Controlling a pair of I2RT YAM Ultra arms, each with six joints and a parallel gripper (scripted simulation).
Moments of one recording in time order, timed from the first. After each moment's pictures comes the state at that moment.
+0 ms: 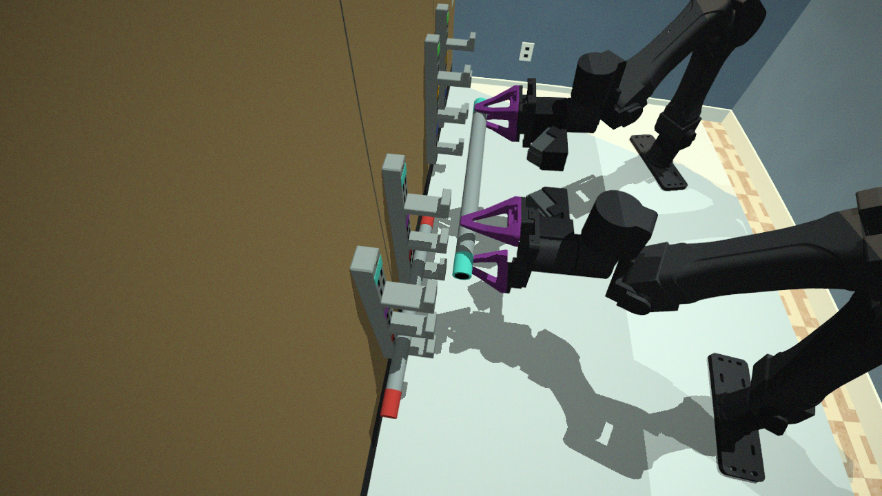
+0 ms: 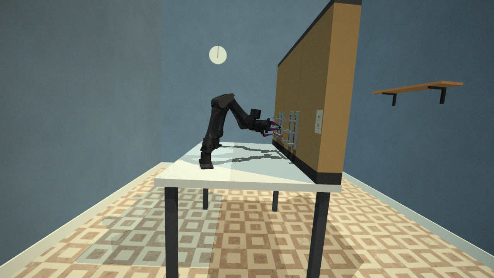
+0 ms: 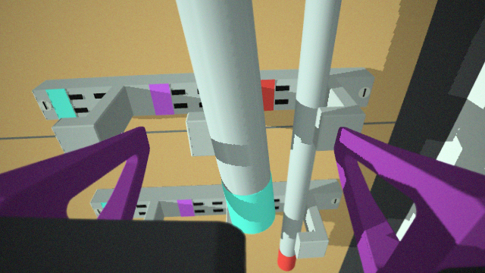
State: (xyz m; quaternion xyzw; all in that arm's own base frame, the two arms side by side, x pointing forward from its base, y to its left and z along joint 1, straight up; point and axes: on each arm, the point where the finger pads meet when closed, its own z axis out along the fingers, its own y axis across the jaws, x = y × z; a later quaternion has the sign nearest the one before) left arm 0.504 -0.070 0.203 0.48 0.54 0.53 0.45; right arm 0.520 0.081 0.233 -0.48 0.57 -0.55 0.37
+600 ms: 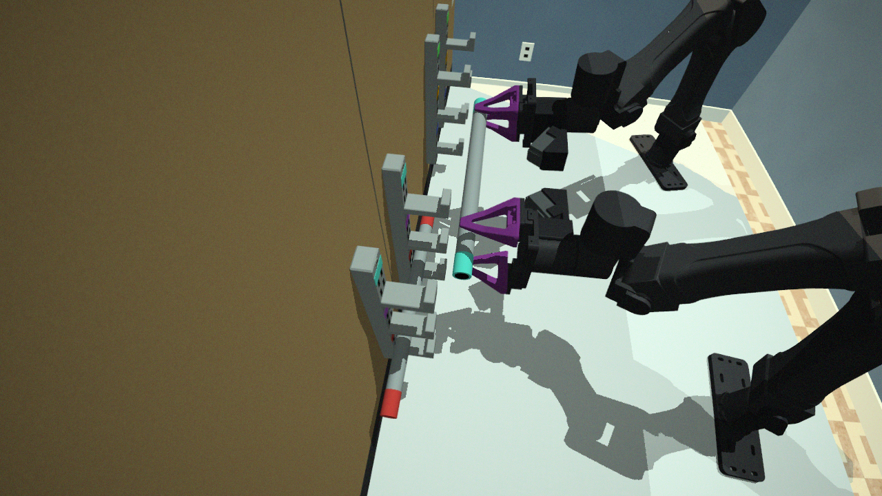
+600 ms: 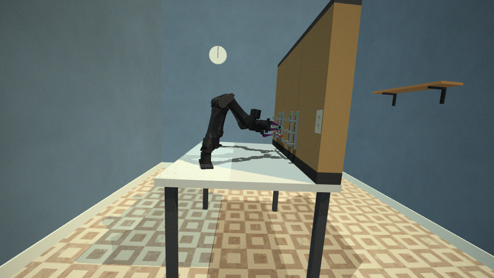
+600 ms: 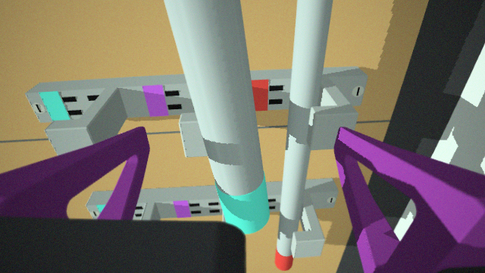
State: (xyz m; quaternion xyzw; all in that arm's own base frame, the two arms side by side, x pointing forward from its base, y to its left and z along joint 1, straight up) left arm 0.504 -0.070 0.199 0.49 0.54 0.53 0.44; right arm 0.520 0.081 0.233 -0.48 0.57 -0.55 0.37
